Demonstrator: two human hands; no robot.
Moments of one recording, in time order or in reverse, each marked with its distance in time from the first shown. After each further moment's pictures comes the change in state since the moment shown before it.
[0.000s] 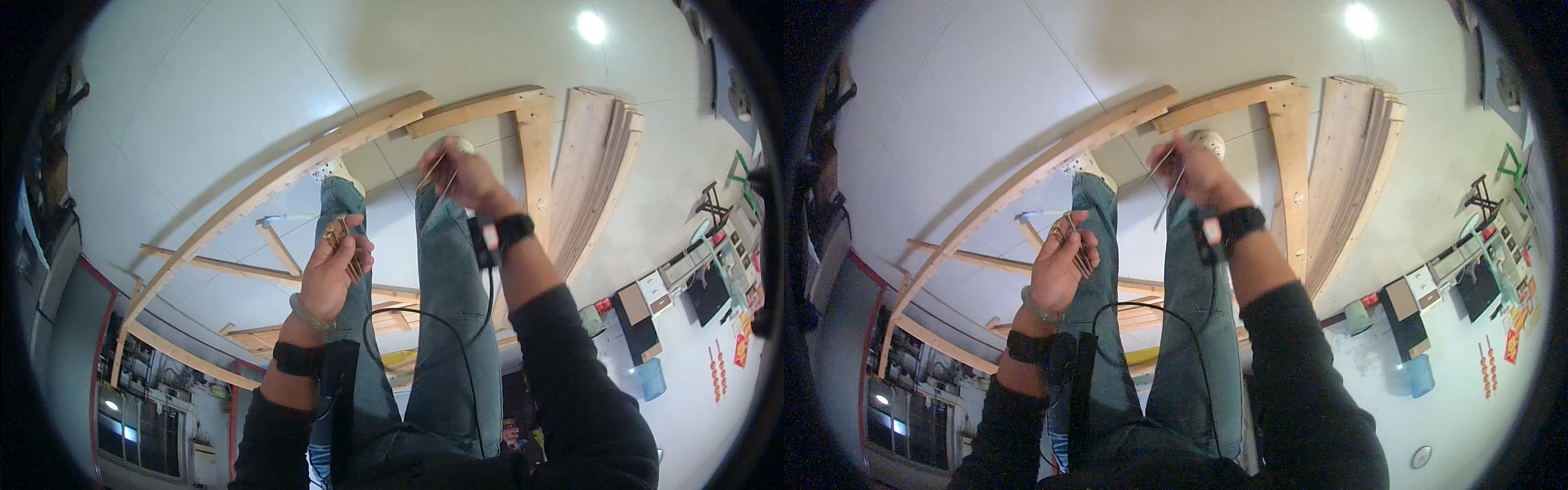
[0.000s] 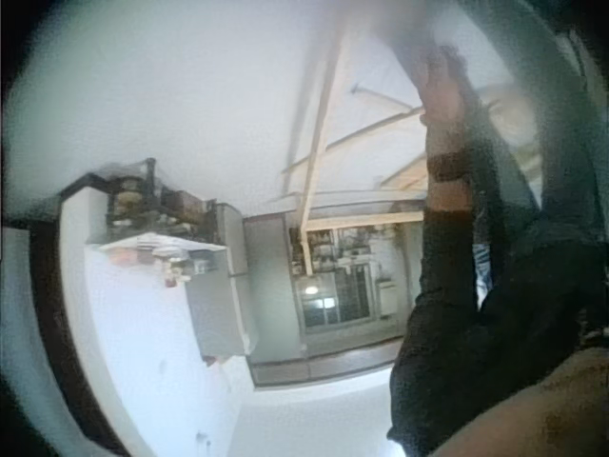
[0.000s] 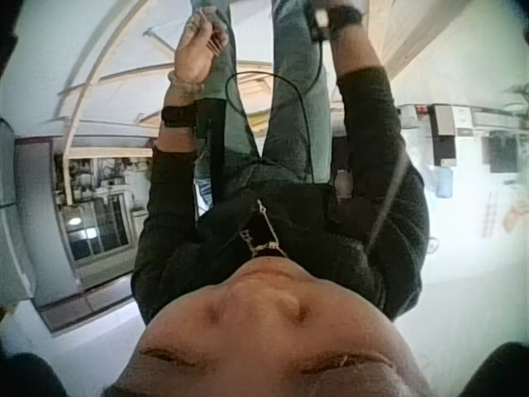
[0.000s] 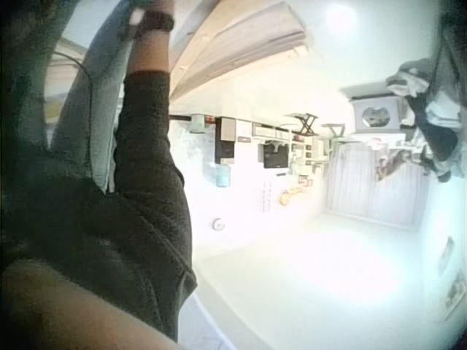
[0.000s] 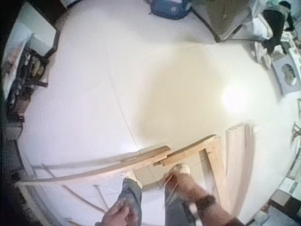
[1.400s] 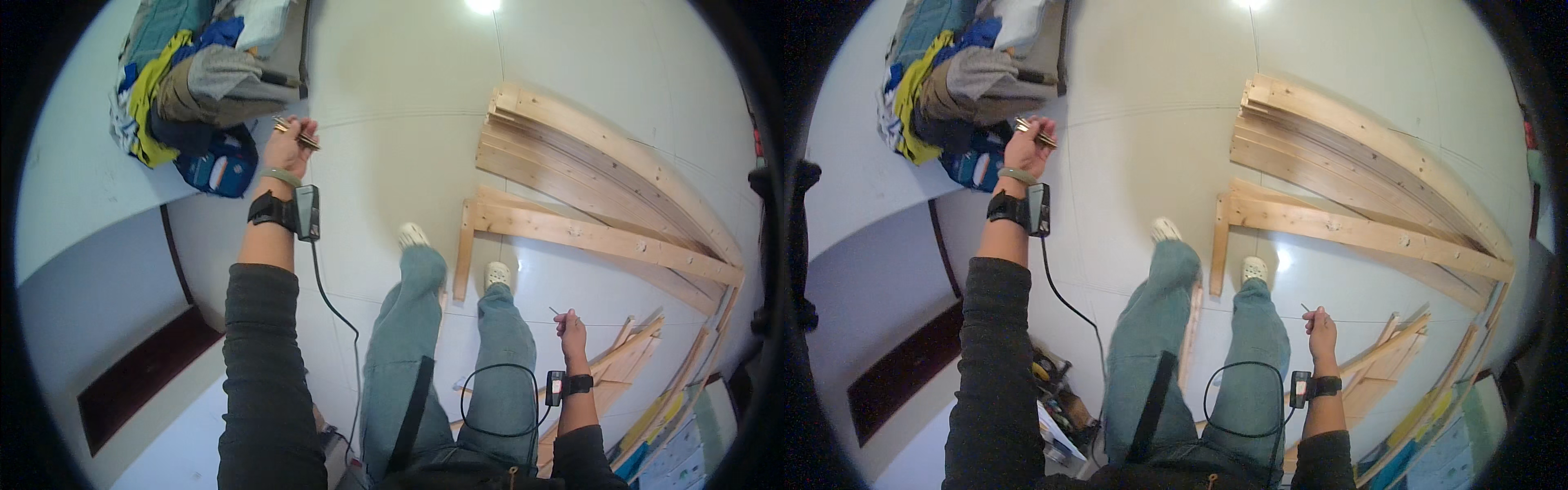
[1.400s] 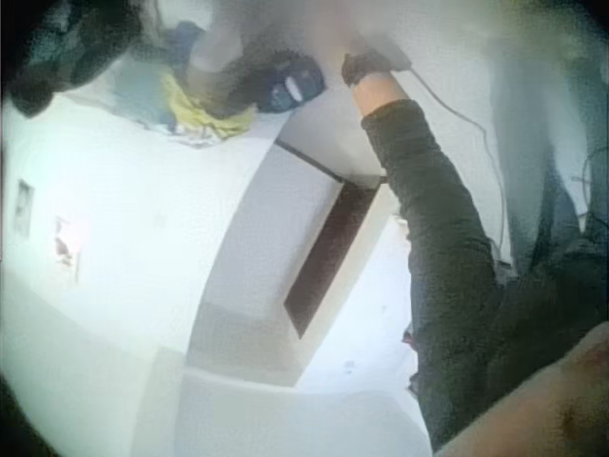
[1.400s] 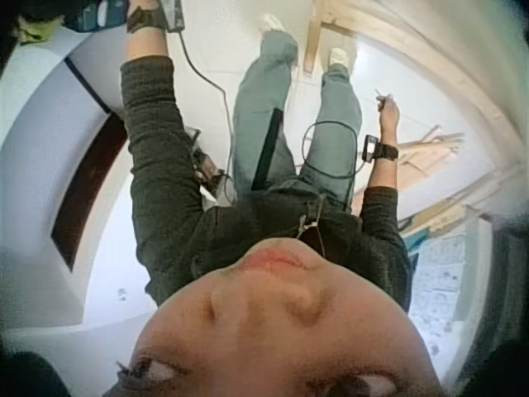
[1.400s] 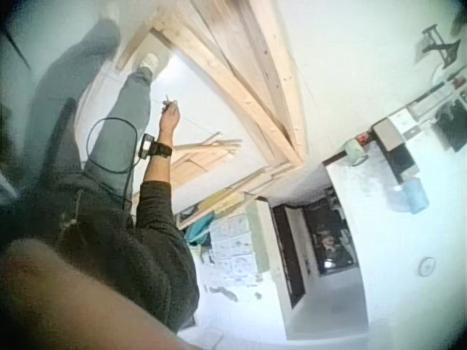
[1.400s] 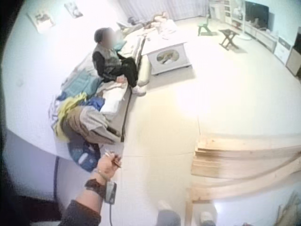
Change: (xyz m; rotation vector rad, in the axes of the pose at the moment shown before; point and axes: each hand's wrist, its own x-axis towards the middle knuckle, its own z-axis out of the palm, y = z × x) left_hand 0.179 0.144 0.658 1.028 -0.368 0.496; right_hand -0.230 0.138 -0.201 0.626 0.905 -0.407
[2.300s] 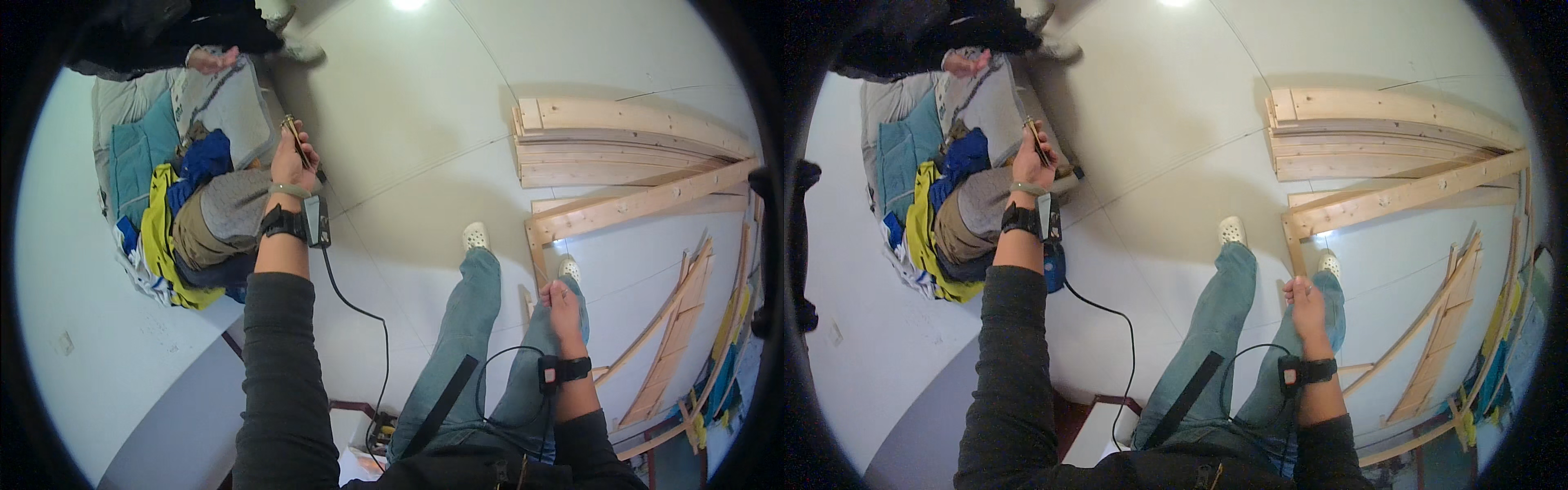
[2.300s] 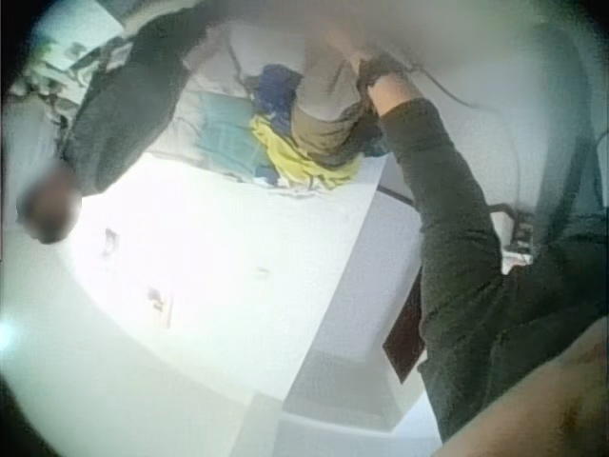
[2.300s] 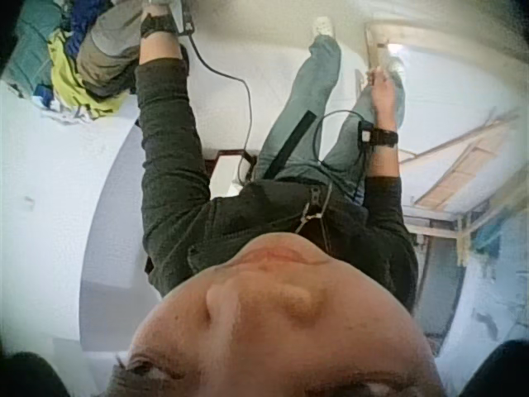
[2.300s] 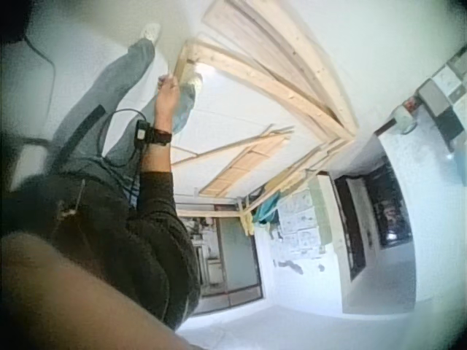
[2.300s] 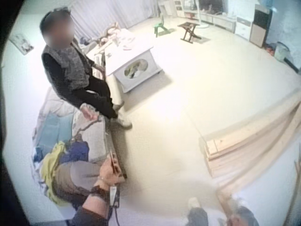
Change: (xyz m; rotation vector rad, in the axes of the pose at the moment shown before) left_hand 0.248 0.131 0.038 0.086 -0.409 -0.149; right_hand -0.042 -0.215 0.280 0.345 0.061 -0.069
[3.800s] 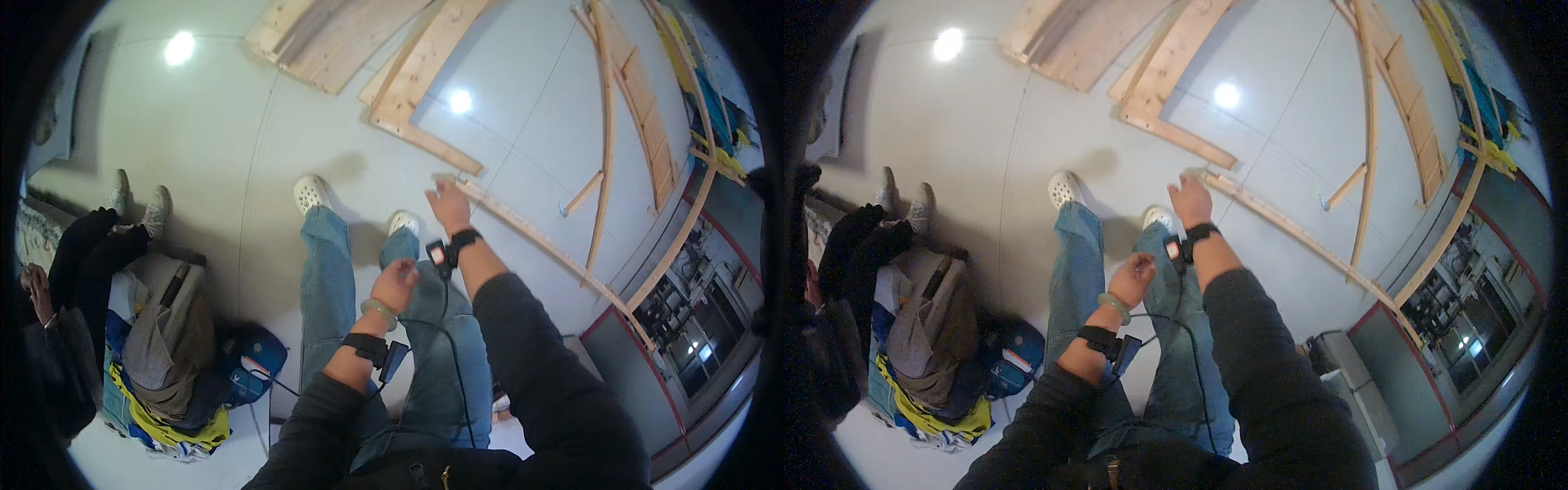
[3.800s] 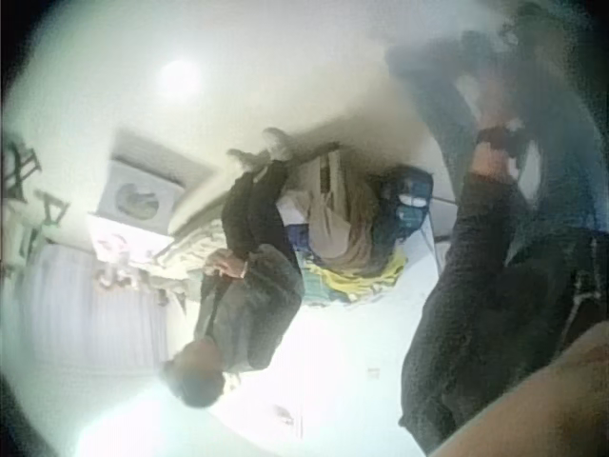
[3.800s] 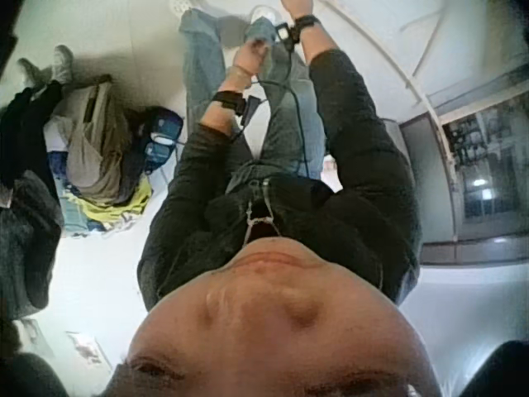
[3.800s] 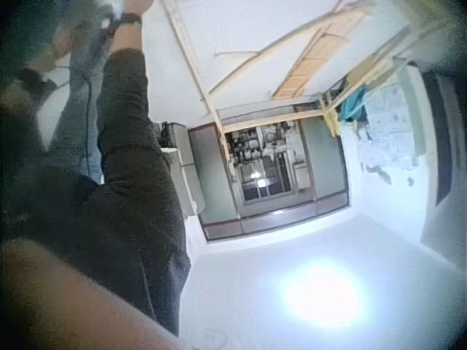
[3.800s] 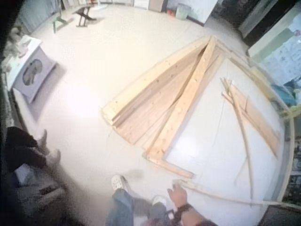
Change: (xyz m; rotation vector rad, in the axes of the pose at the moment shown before) left_hand -0.292 -0.382 0.016 1.315 -1.051 -0.448; right_hand 0.046 0.237 0.047 -0.293 0.580 0.313
